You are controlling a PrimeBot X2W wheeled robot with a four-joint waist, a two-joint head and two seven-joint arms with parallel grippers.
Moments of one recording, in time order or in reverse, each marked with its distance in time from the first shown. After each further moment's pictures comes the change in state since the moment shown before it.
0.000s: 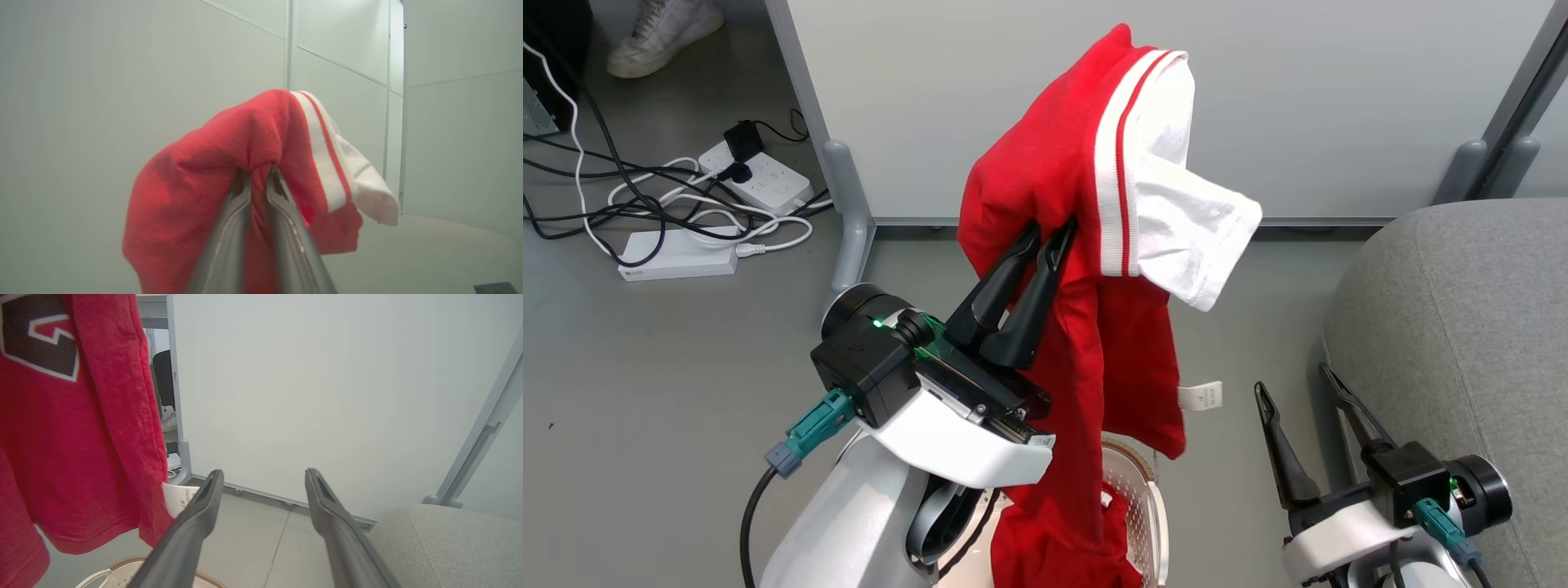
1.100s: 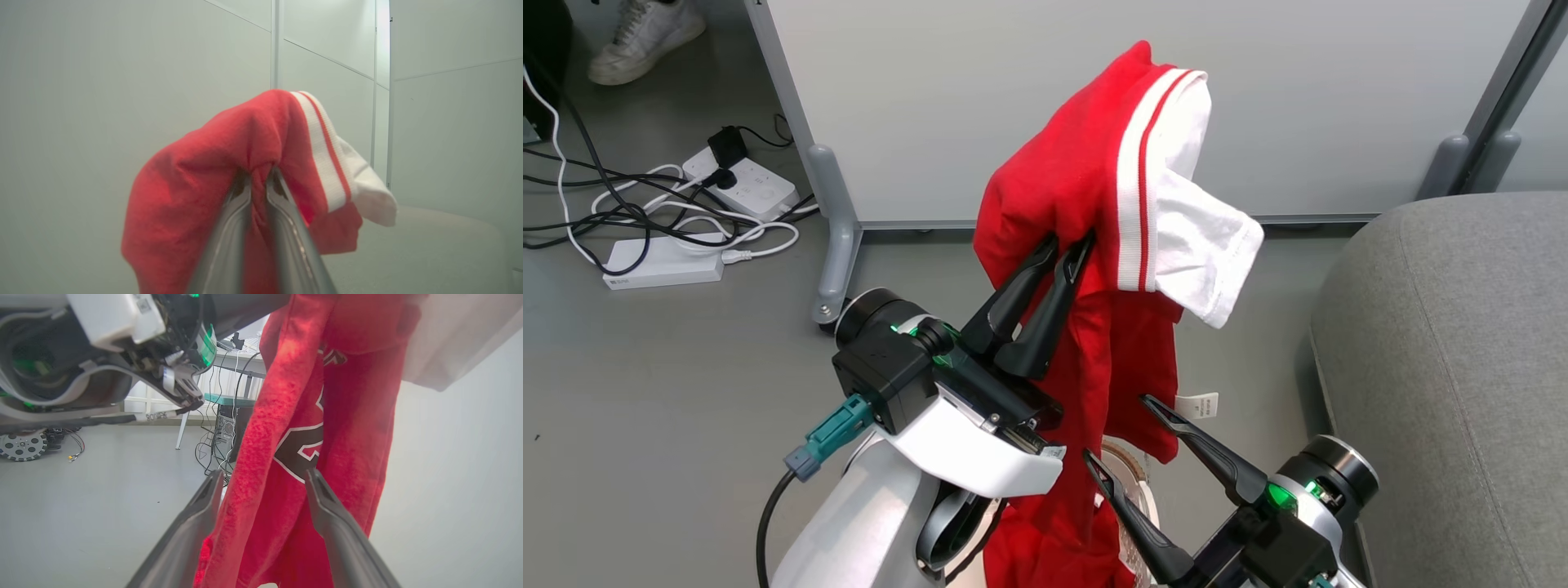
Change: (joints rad) left arm 0.000 0.000 -0.028 0.008 0.015 -0.010 0.000; right arm -0.035 -0.130 0.439 -0.259 0.037 0.000 0.000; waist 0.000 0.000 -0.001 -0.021
